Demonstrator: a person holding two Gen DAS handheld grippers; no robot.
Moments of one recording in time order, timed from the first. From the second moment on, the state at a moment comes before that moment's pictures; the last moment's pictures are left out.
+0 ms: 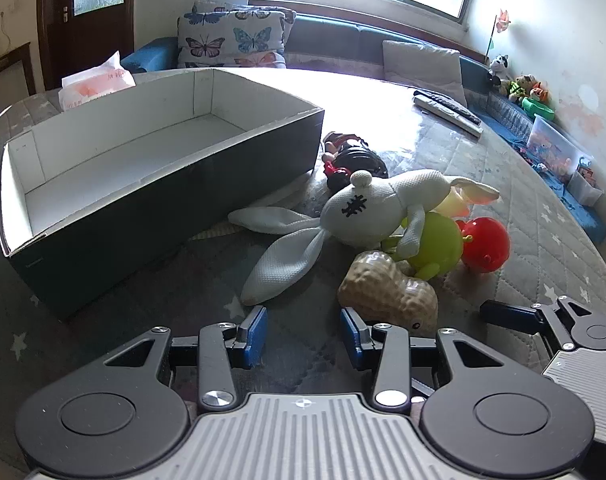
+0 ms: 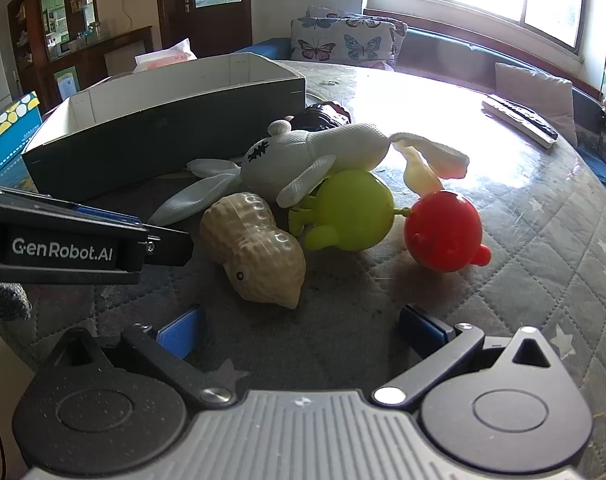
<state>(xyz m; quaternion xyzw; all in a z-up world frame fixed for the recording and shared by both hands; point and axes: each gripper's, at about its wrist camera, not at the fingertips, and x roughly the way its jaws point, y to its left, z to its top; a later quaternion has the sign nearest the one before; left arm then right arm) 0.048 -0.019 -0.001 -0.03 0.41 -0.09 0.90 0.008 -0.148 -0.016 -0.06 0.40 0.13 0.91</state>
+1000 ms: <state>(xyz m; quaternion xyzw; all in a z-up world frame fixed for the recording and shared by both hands) 0.061 -0.014 0.001 -0.04 0.43 -0.10 0.90 0.007 -0.138 -0.007 -0.05 0.38 0.16 0.91</state>
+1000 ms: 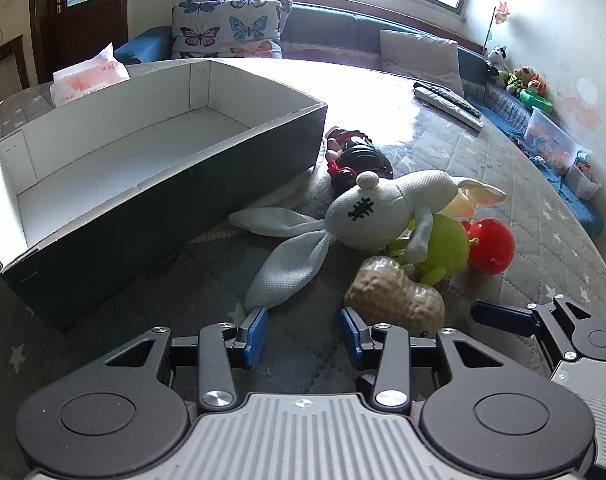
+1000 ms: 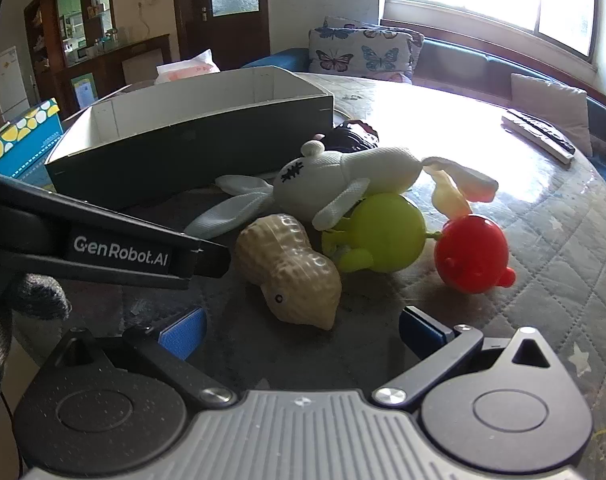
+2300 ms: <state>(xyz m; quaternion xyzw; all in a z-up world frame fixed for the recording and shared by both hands) 0.082 -0.016 0.011 -0.08 0.44 -0.19 0.87 0.023 -0.145 0.003 -0.02 0.38 0.20 0.90</state>
